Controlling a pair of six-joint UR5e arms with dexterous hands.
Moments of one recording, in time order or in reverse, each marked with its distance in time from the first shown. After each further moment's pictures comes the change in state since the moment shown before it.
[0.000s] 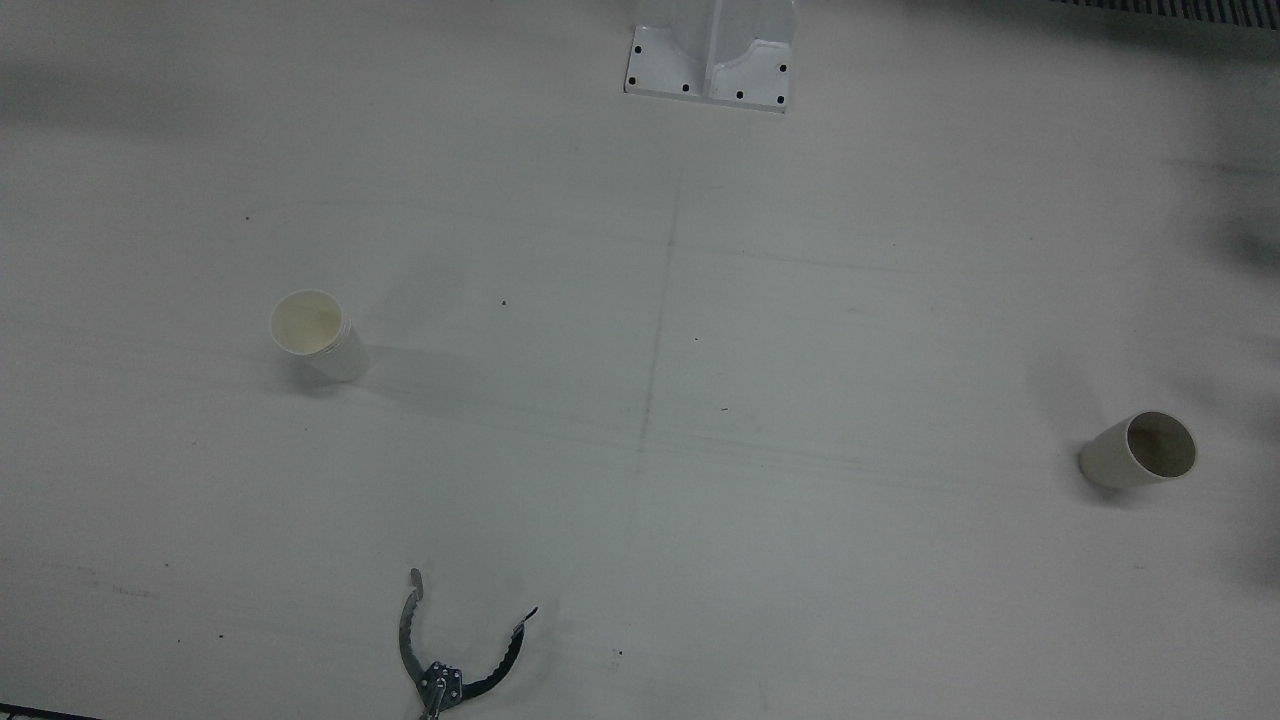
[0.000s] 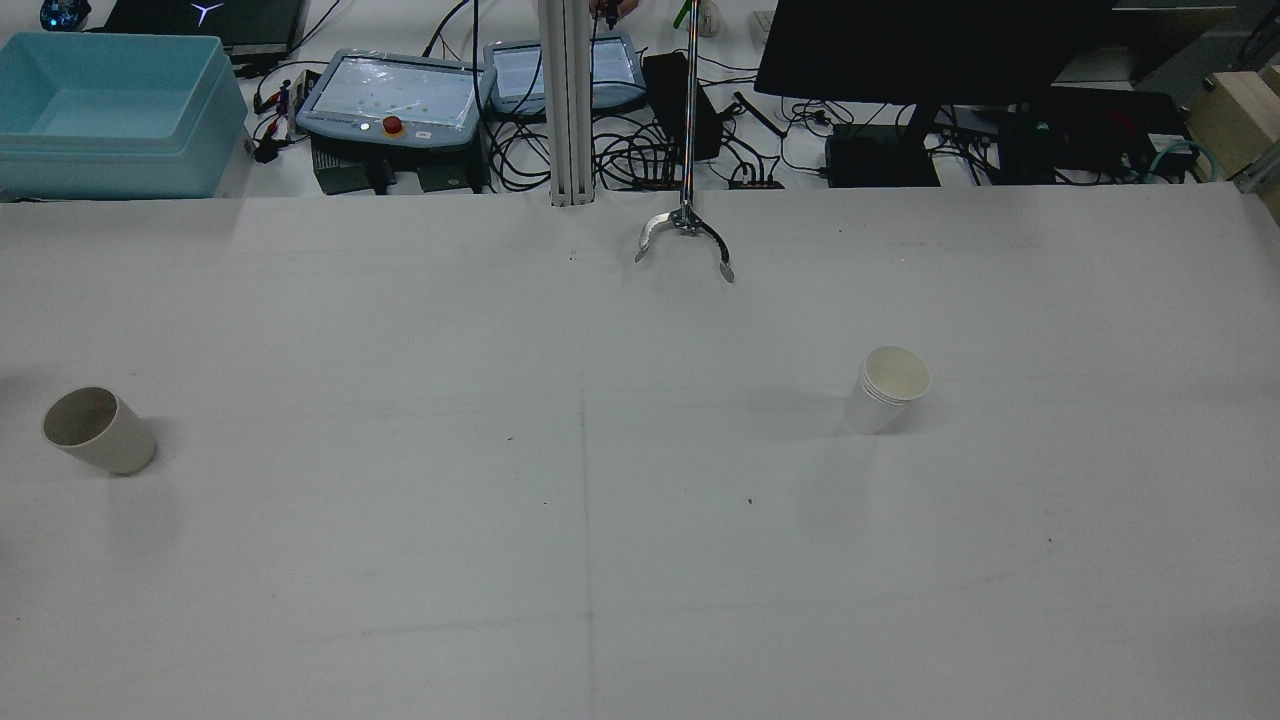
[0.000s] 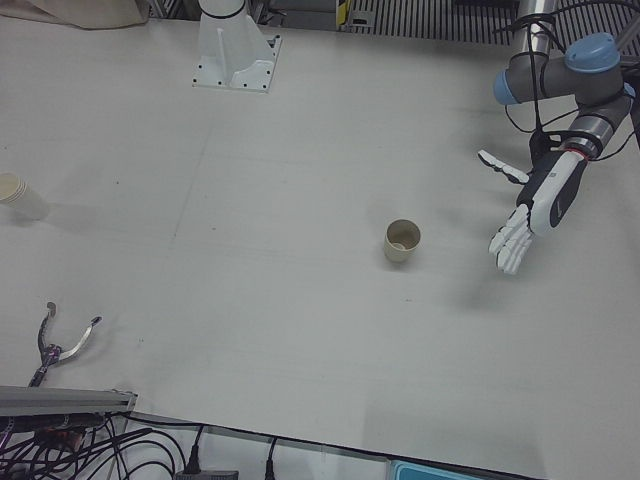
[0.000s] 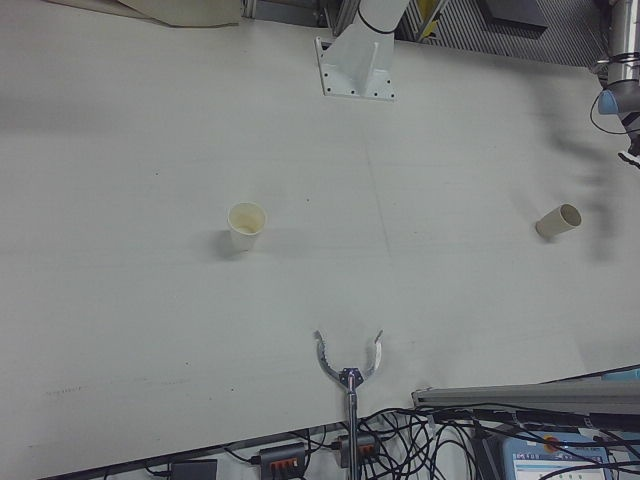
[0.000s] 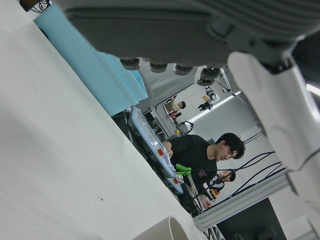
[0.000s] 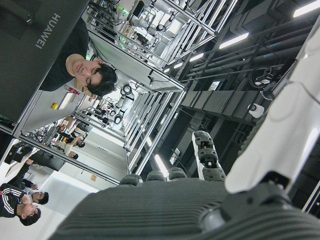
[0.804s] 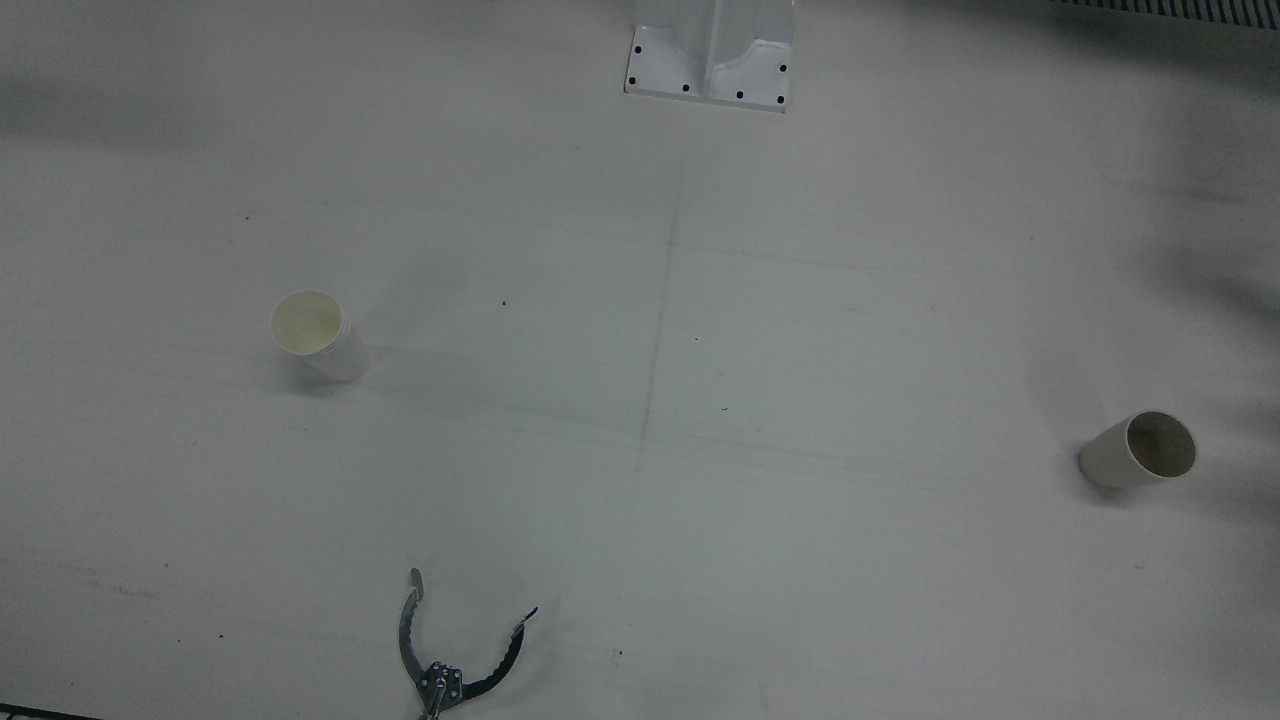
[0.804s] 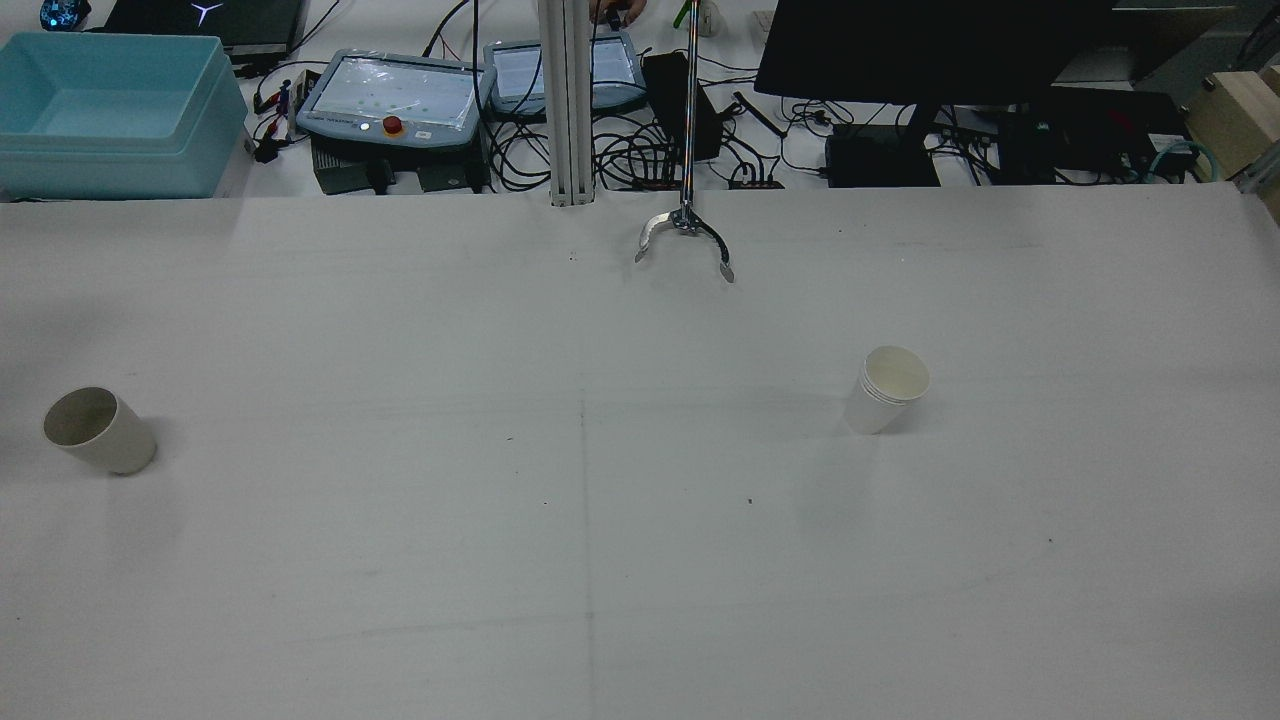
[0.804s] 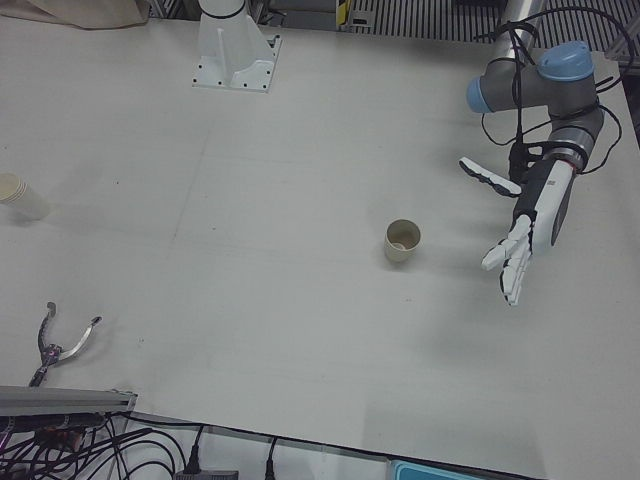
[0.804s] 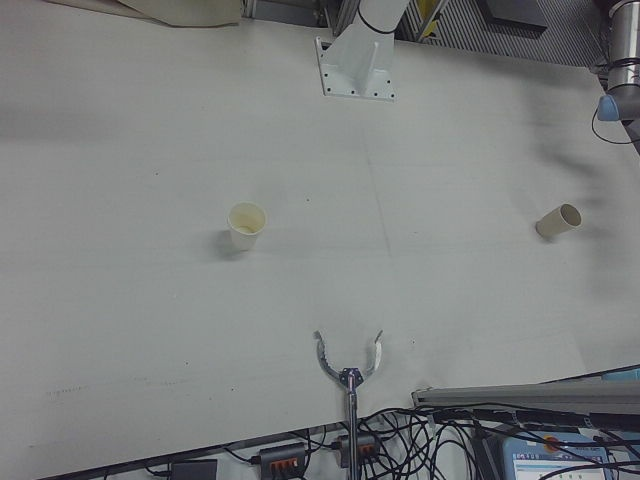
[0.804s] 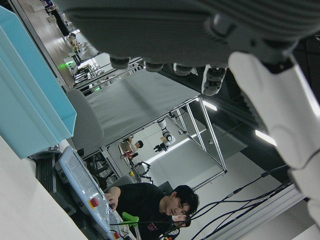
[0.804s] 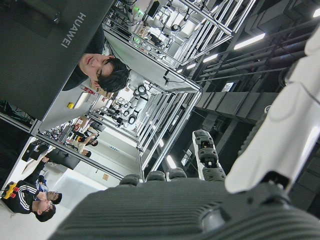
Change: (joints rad) left arm 0.020 -0.087 -0.097 0.048 -0.225 -0.029; right arm -0.015 0.006 -0.082 0.031 -0.001 -0.010
